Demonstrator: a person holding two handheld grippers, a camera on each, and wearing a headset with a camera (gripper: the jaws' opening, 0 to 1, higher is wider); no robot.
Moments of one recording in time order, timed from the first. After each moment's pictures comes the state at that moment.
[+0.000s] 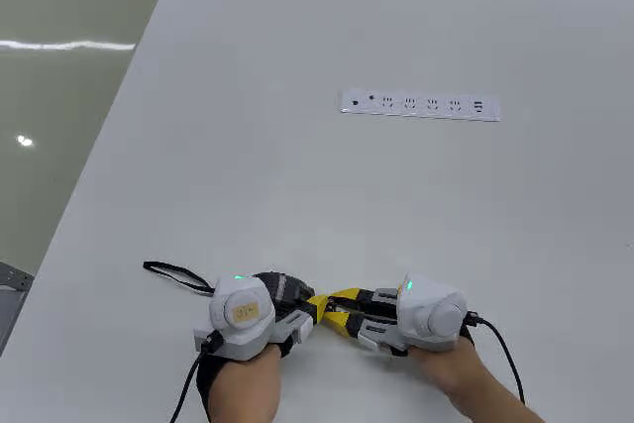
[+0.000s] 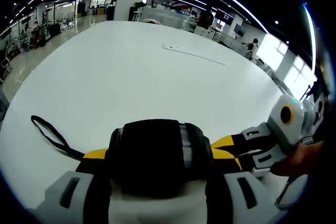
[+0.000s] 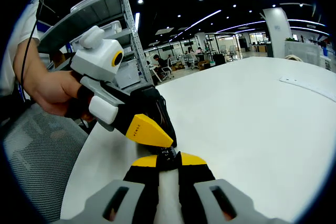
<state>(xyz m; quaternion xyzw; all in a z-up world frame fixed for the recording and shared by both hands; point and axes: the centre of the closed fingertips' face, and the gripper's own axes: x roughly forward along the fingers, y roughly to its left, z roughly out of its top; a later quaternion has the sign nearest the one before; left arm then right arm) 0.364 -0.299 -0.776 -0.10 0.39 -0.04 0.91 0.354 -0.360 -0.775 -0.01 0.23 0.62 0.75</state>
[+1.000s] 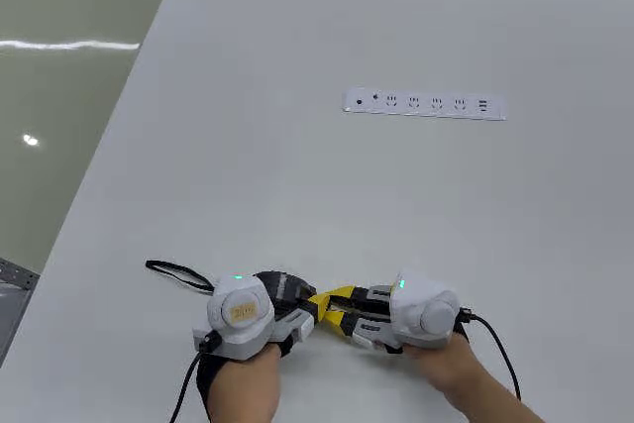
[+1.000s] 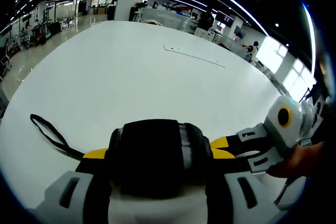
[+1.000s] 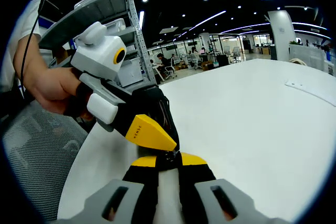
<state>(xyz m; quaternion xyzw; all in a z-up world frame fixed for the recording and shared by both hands) 0.365 -0.297 -0.775 -0.11 0.39 -0.04 0.91 0.353 -0.349 -0.773 -0.03 0.22 0.63 0.74</state>
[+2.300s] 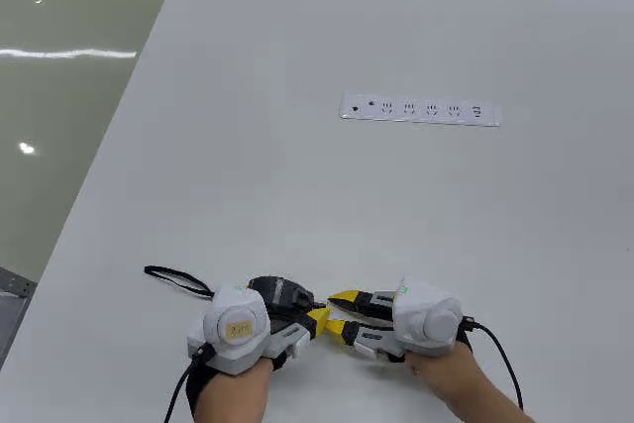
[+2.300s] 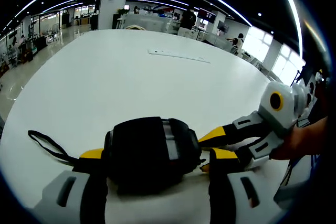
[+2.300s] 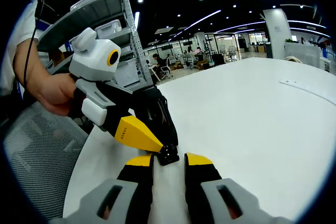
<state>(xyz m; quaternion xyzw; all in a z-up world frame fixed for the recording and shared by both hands) 0.359 -0.304 -0.767 -0.06 0.37 -0.10 0.92 0.348 -0.362 -0.770 -0.02 0.23 0.62 0.75</state>
